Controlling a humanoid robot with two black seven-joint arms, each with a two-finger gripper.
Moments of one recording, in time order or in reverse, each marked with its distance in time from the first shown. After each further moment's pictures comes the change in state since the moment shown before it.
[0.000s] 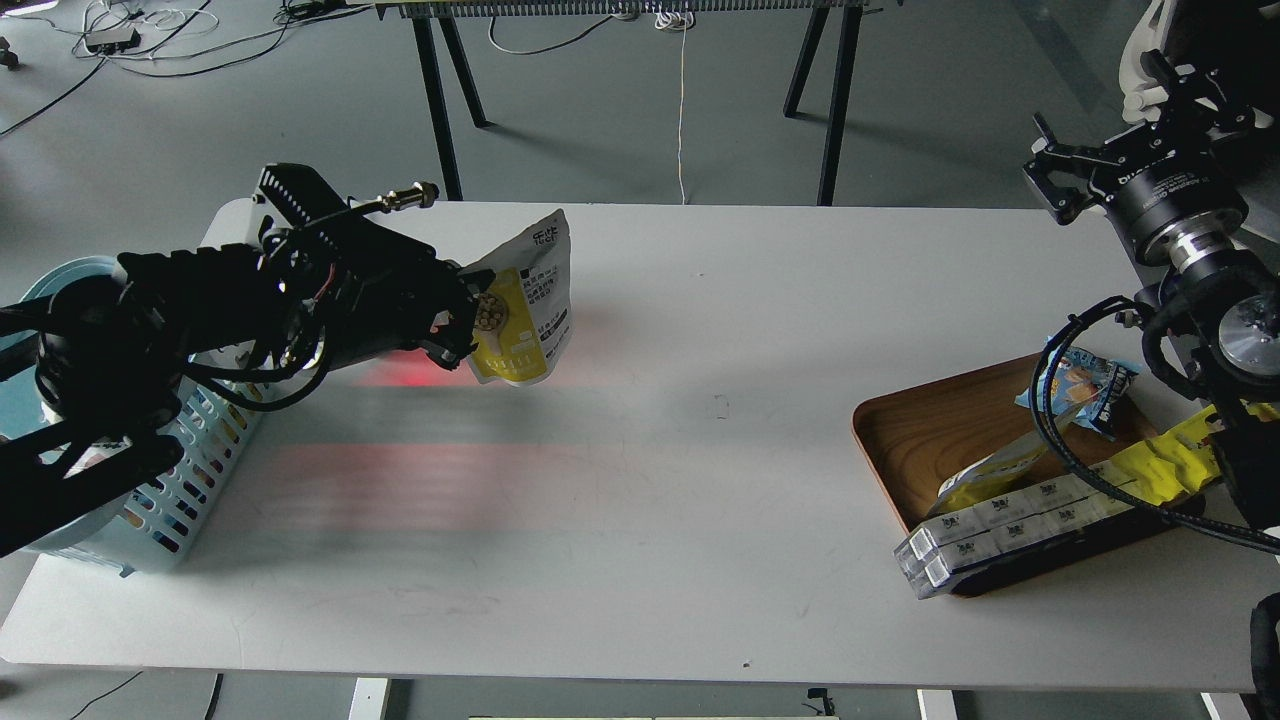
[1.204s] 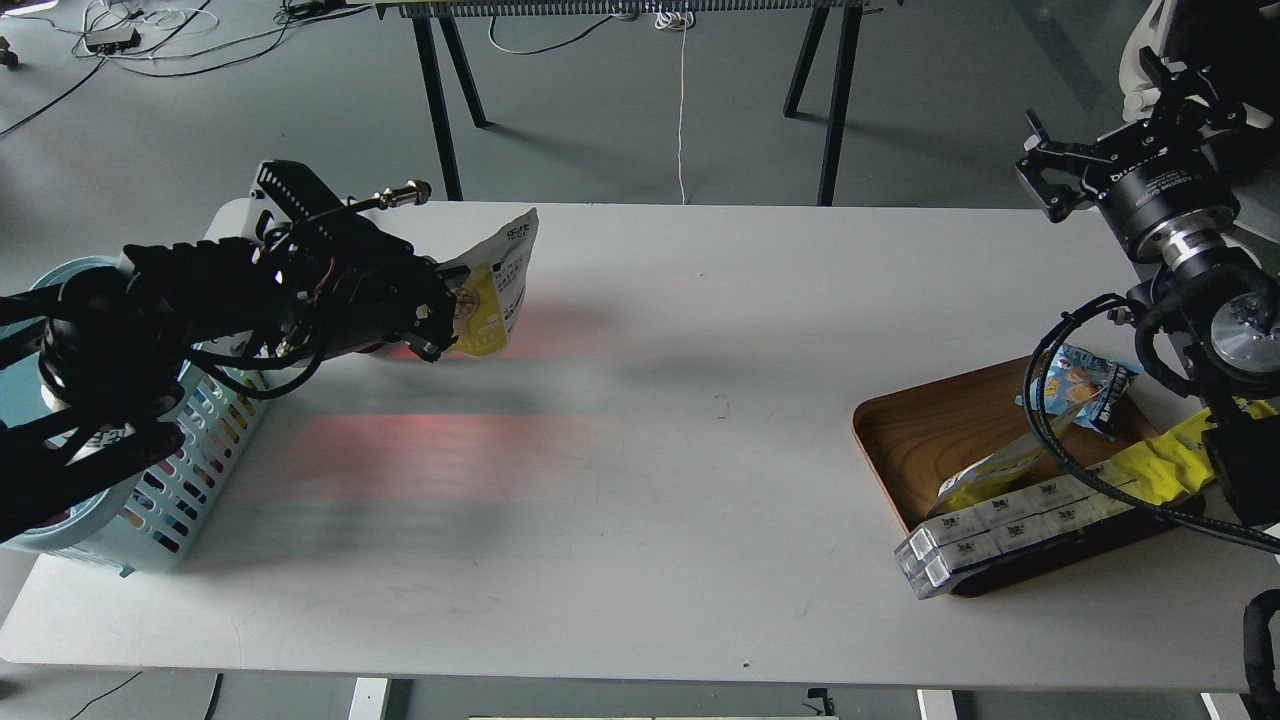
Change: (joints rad) left arm -0.044 -0.005 0.075 0.072 0.006 0.000 0.016; right arm 0.007 0.011 -0.002 0.000 0.000 -0.001 0.000
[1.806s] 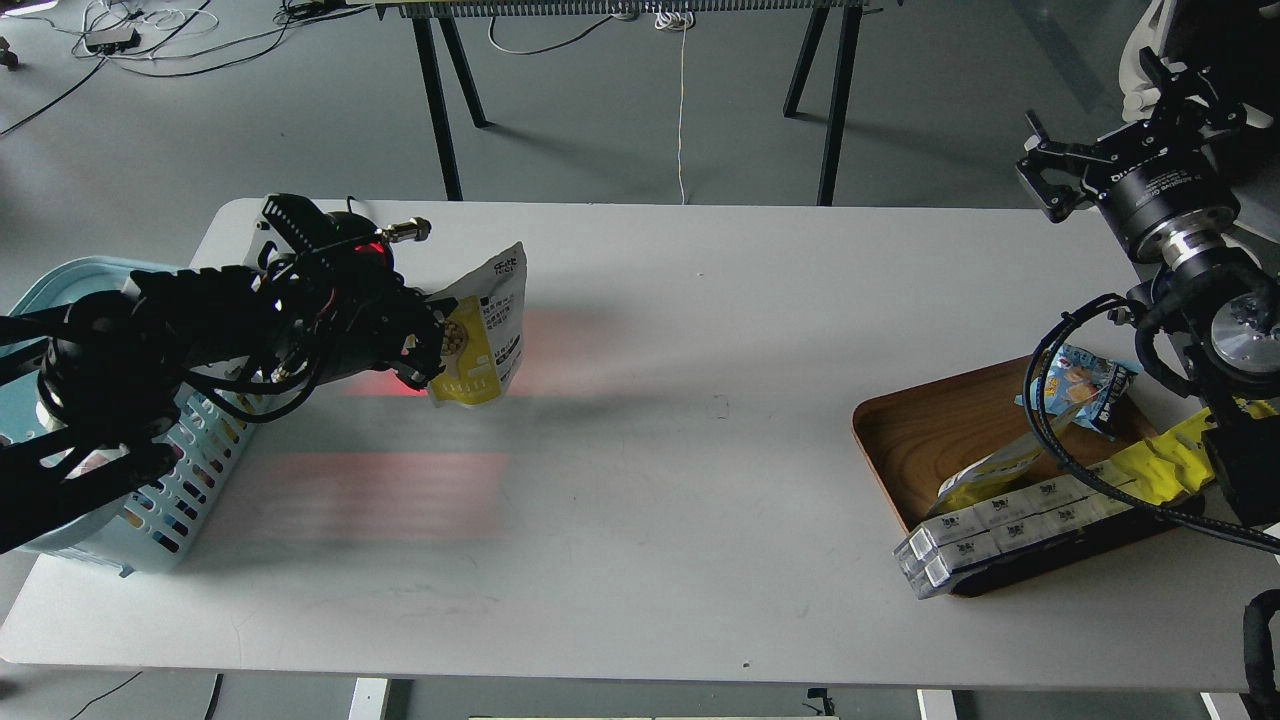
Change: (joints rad) left arm -0.001 0.038 0.054 -0.003 0.001 0.000 -0.002; right arm 0.000 0.000 -0.001 -0.001 0.000 0.001 0.000
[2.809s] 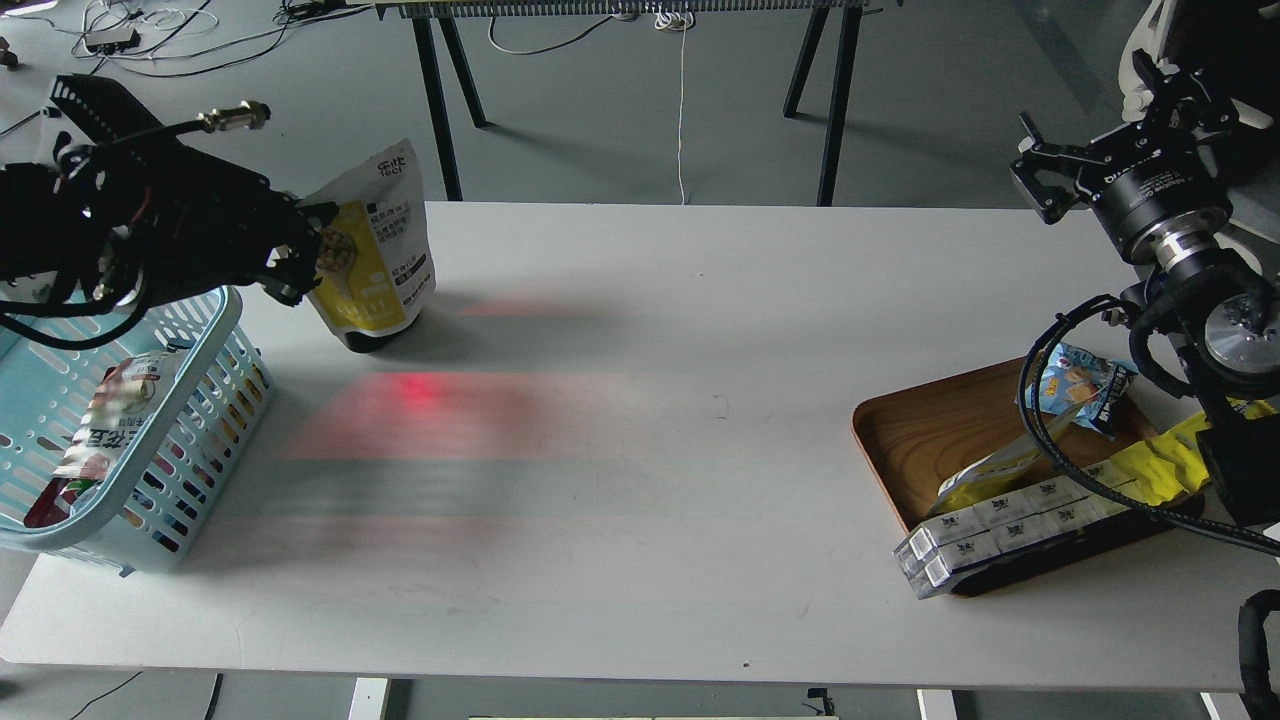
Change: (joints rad) left arm -0.054 0.287 -0.179 -0.065 -0.045 0.000 -0.131; right arm 0.000 0.008 -0.001 0.000 0.000 0.000 0.000
